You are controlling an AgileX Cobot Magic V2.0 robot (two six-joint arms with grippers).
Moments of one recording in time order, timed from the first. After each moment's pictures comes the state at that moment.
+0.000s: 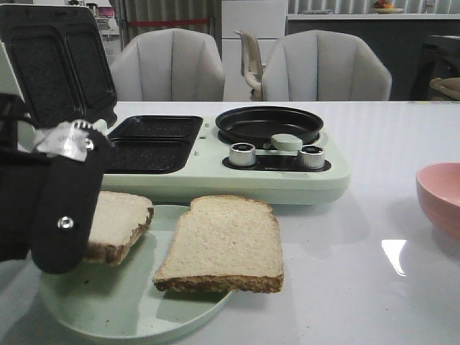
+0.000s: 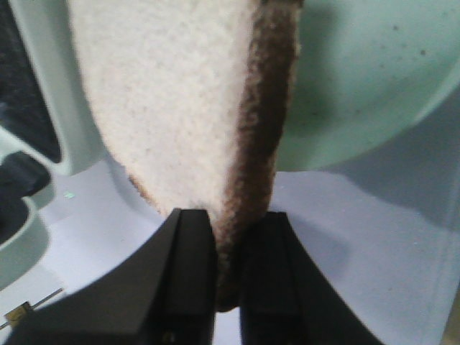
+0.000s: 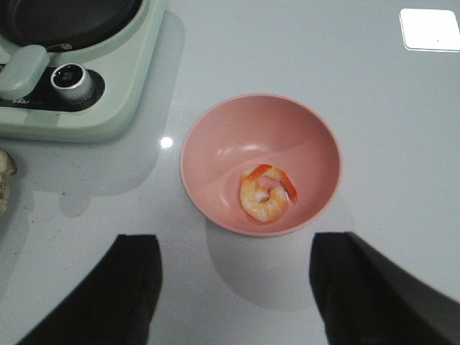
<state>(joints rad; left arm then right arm) -1.06 1.42 -0.54 1.22 0.79 -0.37 -0.05 0.70 -0.58 0.11 0.61 -0.07</state>
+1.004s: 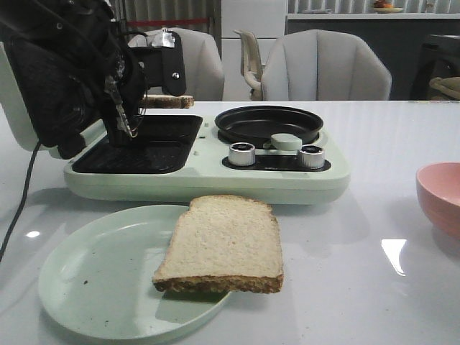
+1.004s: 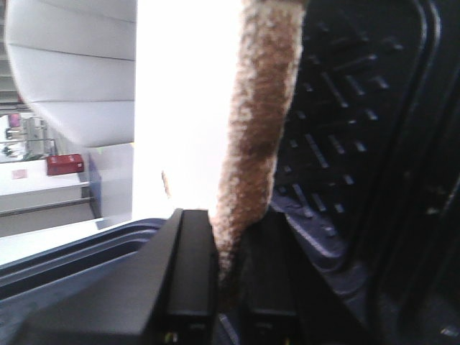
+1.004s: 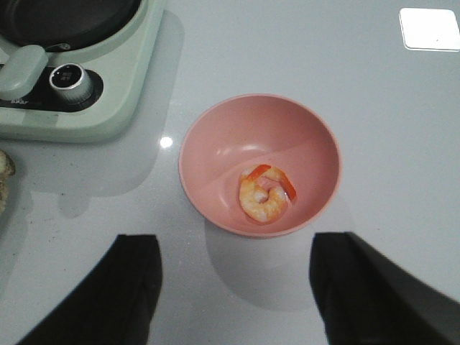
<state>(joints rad) -0.47 2.06 -1.39 1.74 0.42 -0.56 -0.05 0.70 -0.58 0.11 0.61 -0.07</state>
